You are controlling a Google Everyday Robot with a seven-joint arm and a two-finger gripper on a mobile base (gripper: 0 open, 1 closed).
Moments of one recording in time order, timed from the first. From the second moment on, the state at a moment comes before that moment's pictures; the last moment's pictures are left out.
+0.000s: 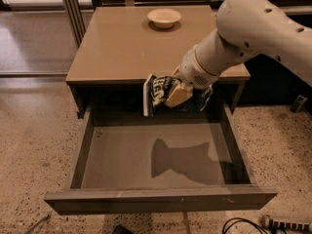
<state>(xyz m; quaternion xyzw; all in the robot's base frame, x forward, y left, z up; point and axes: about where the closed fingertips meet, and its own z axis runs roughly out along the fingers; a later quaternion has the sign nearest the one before) 0.572 -0.052 0.843 -0.64 0.71 0.10 0.28</state>
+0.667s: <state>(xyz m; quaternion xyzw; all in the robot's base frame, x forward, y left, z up) 0.601 -0.042 0.890 -0.65 0.69 0.10 0.32</state>
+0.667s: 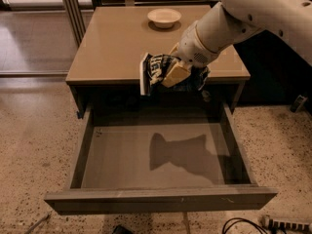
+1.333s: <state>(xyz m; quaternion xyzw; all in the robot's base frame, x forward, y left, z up) 0.673 -0.008 0.888 -0.66 0.63 0.17 0.37</state>
